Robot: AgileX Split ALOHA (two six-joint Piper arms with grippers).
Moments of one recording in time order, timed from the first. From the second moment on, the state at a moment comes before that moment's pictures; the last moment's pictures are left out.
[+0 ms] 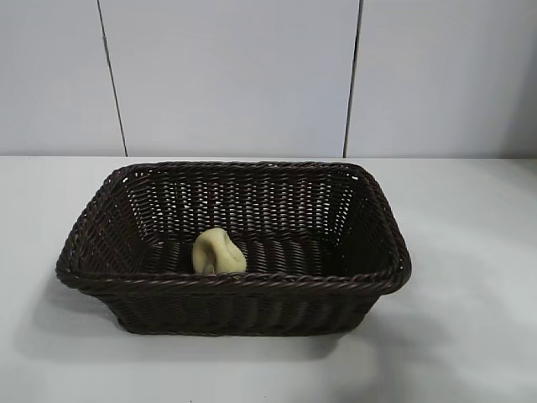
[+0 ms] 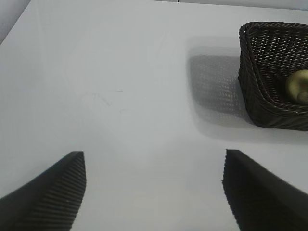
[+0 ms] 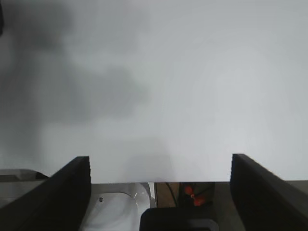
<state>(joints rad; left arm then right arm) -0.01 -0.01 -0.48 -0.01 1.13 0.02 0.04 0.67 -0.58 -0.03 1.17 0.06</state>
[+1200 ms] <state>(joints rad) -0.01 -0.01 -0.48 -0.01 1.13 0.02 0.04 0.15 -0.47 -0.03 1.07 0.06</state>
